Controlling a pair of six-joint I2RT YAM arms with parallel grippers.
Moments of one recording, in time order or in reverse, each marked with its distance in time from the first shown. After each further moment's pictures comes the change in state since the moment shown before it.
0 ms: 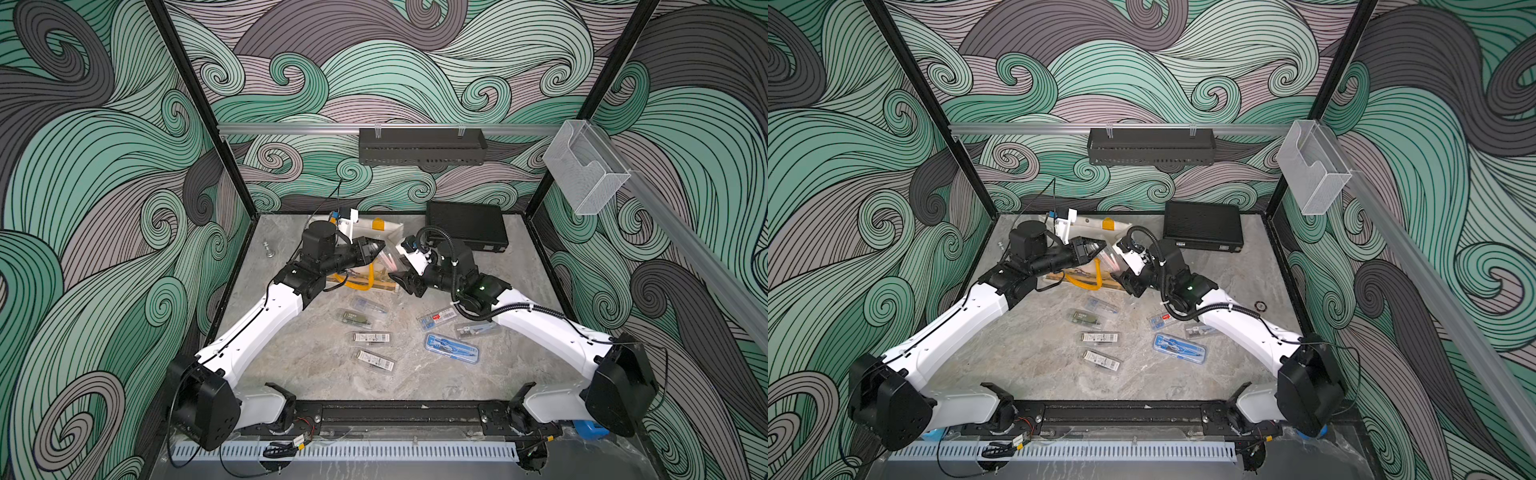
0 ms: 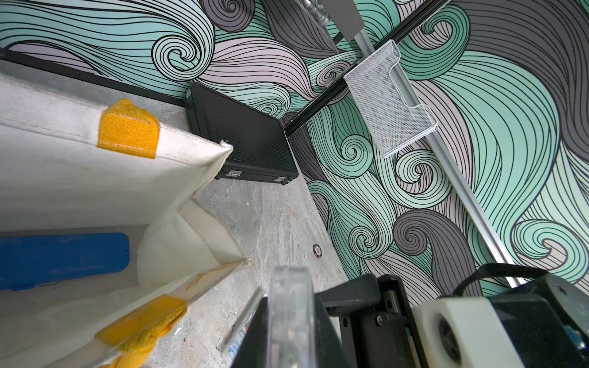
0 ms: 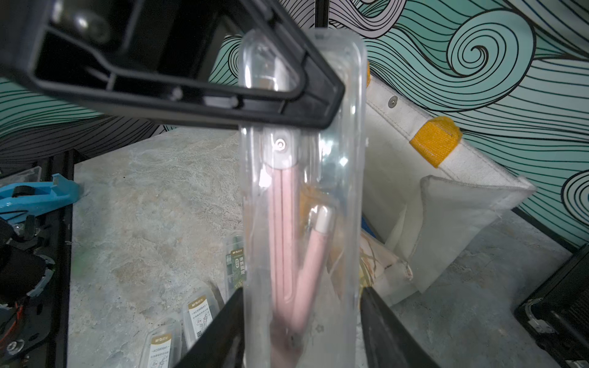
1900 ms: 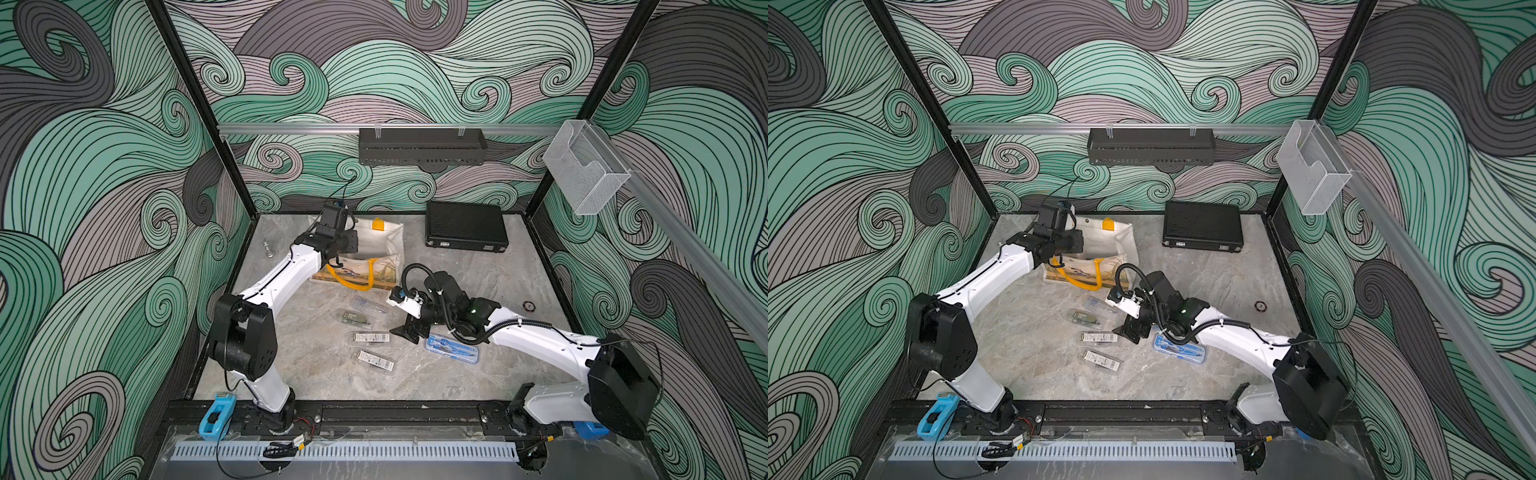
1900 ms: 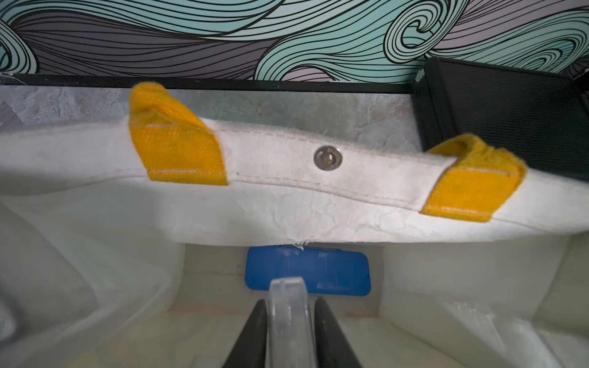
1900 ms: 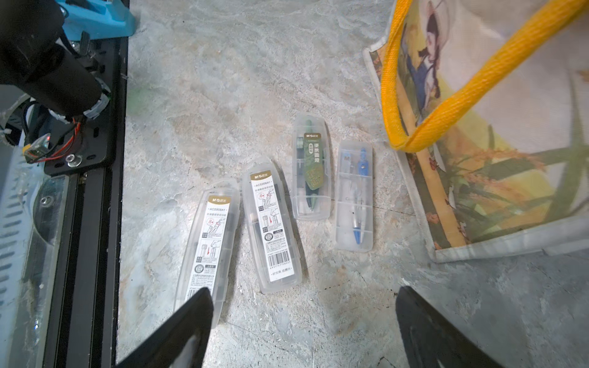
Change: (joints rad) left arm 0.099 0.381 0.308 -0.363 -0.540 0.414; right arm 0.126 -0.008 -0.212 -0.130 -0.086 -0.240
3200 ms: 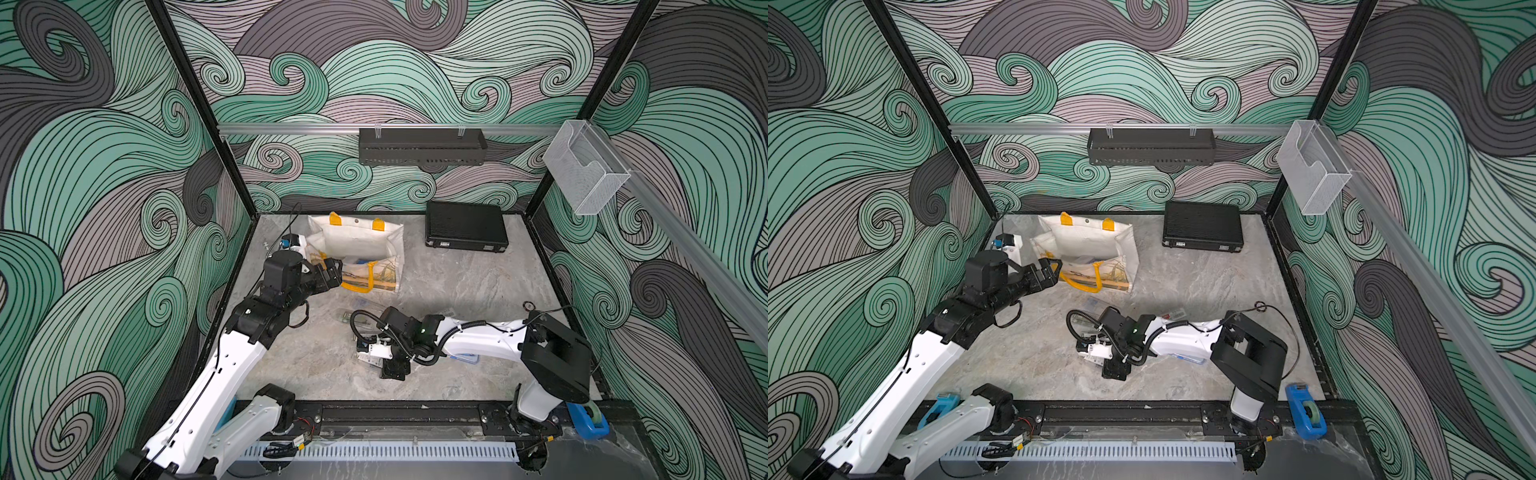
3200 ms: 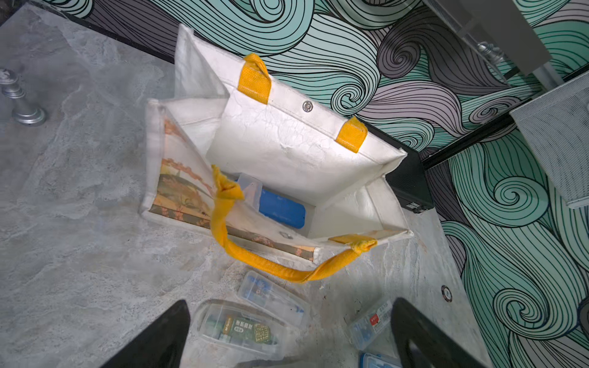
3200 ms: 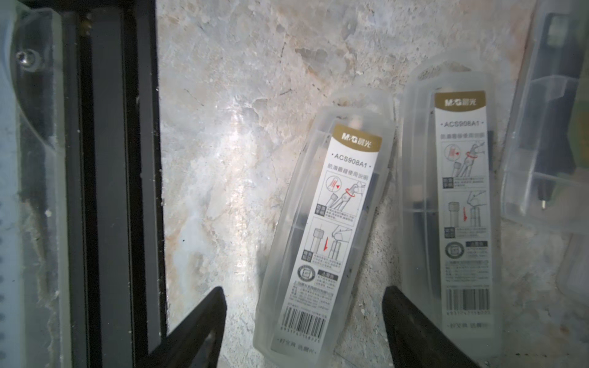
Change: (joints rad) left arm 0.000 -0.800 -0.449 -0.116 0.080 -0.316; right arm 0.294 0.338 0.144 -0.207 0.125 0.008
